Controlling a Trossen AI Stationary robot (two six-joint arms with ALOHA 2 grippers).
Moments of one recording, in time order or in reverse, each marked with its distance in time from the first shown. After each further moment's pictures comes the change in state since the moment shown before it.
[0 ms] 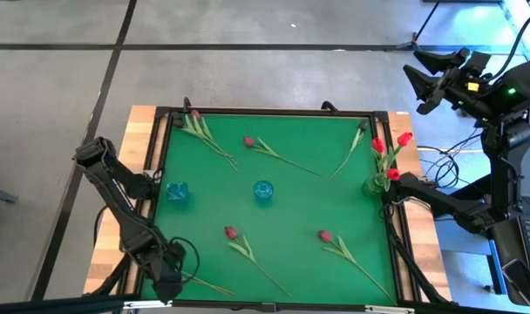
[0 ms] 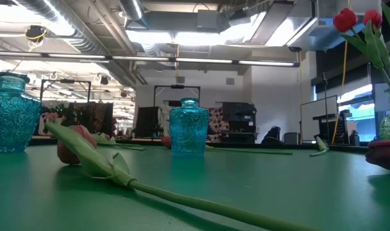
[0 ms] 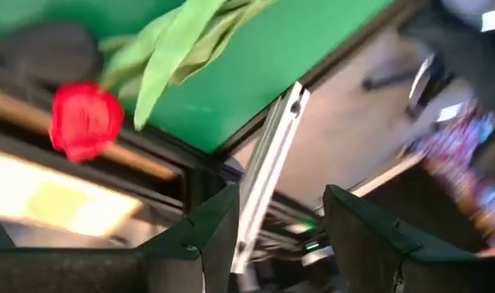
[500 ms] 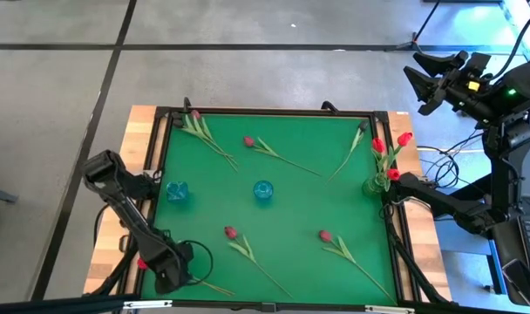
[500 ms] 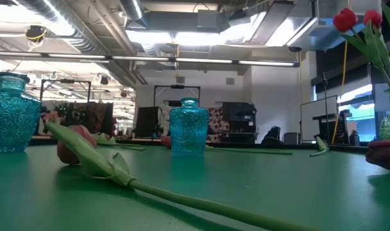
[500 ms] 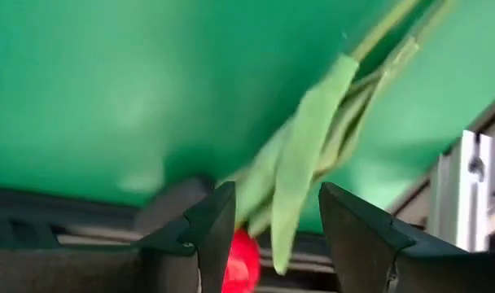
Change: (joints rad) left arm 0.014 0.168 -0.088 -0.088 -0.096 0.542; right arm 0.000 -0.007 0.000 -0.027 0.001 0.057
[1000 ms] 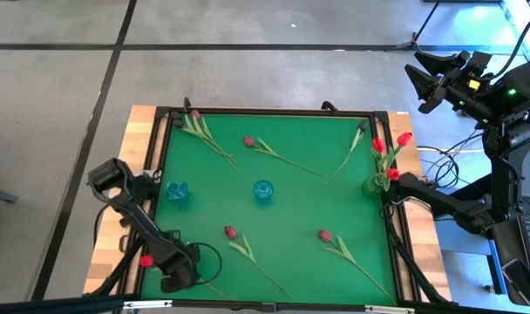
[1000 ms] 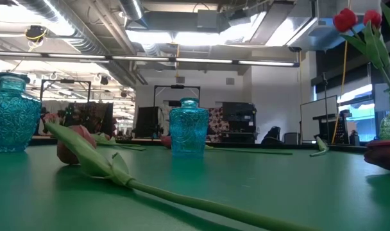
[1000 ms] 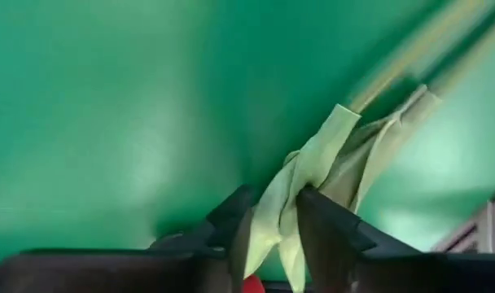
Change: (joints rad) left arm 0.046 0.110 0.000 0.034 -0.032 0.159; right arm 0.000 0.000 0.000 0.000 0.028 0.005
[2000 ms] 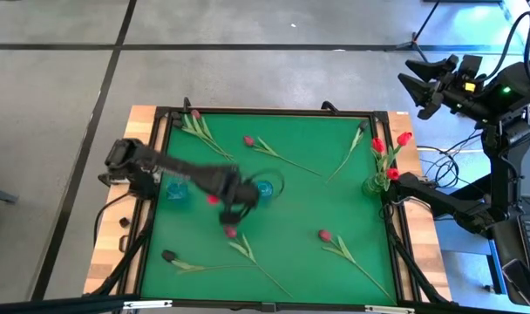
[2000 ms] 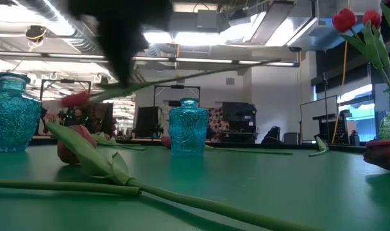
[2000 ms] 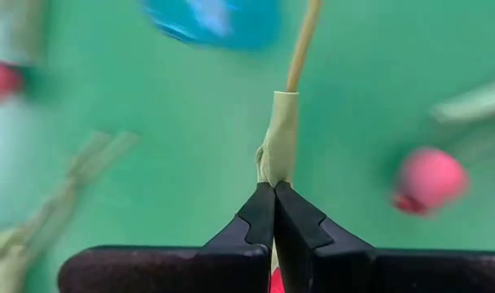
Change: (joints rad) left arm 0.671 -0.039 0.421 -0.271 -0.526 0.812; right arm 0.000 0.006 0.000 -0.056 -0.113 0.018
